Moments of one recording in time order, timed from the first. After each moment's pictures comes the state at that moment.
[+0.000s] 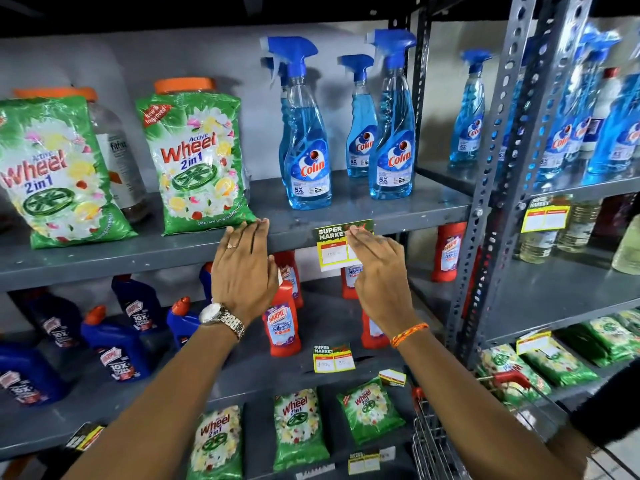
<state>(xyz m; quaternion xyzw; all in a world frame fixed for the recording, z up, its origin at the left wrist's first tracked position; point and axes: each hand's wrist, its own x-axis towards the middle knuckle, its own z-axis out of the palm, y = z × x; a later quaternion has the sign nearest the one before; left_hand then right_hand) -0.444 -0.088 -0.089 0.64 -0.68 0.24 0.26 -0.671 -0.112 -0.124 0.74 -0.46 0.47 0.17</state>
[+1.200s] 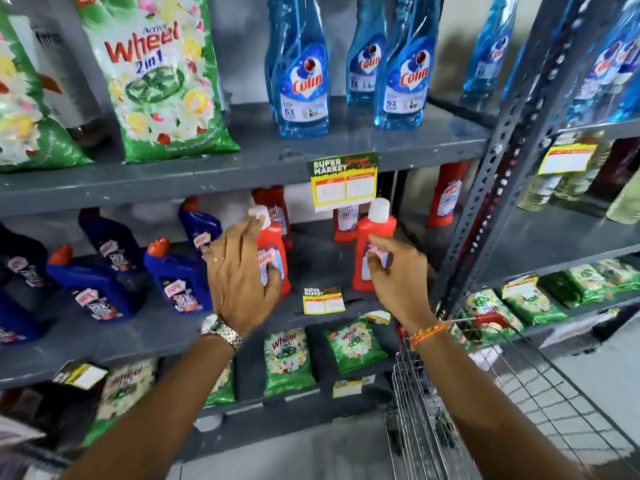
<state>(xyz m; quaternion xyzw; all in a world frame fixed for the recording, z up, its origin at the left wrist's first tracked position) -0.447 -0.063 -0.195 0.58 -0.68 0.19 0.40 -0.698 -0.084 -0.194 0.67 -0.54 0.50 -0.08</state>
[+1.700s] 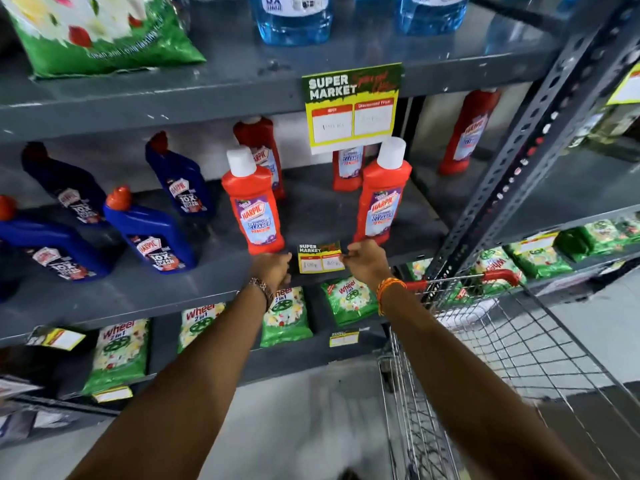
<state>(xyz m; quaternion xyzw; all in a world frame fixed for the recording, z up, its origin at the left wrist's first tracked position) -0.469 -0.158 -0.350 0.72 -0.32 -0.48 0.38 -0.670 -0.168 -0.331 0.62 -0.69 0.18 -0.33</state>
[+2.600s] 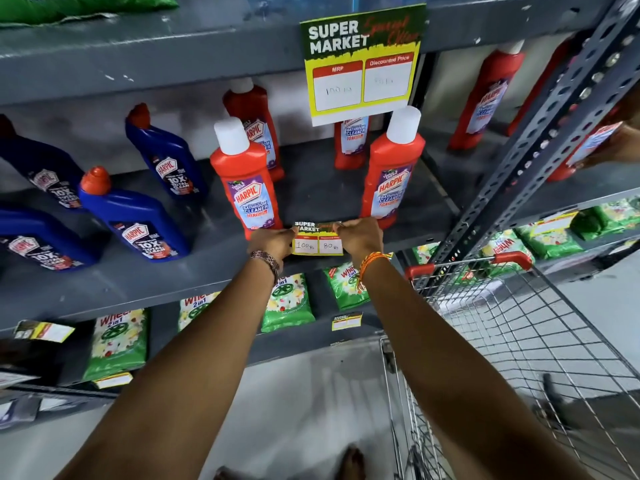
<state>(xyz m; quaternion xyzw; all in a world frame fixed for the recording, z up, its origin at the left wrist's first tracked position) -0.474 -0.181 -0.351 0.72 -0.29 -0.47 0.42 -0.638 -0.191 -0.347 0.40 -0.74 0.34 -0.41</state>
